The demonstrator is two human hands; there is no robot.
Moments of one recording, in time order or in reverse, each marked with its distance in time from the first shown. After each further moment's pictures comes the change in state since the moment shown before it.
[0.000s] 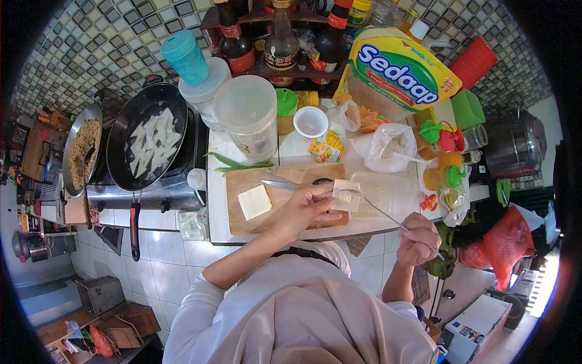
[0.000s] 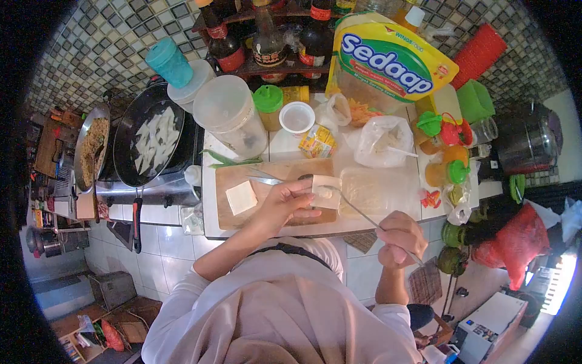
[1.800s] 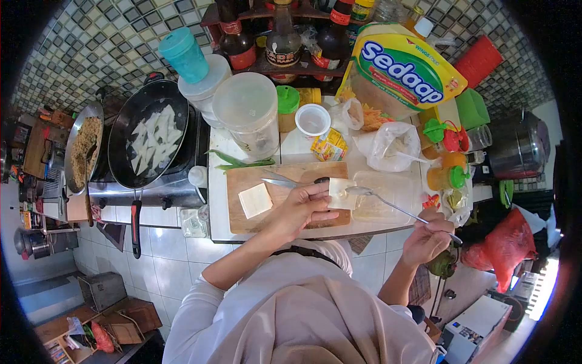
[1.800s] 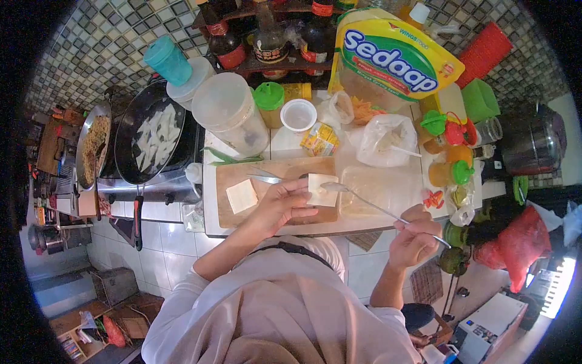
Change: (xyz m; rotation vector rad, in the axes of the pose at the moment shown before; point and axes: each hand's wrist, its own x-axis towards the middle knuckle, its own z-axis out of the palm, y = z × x) left_hand -0.004 0.003 -0.006 -0.114 0.055 -0.107; right_hand -0.008 0.003 -0.011 0.067 0.232 0.279
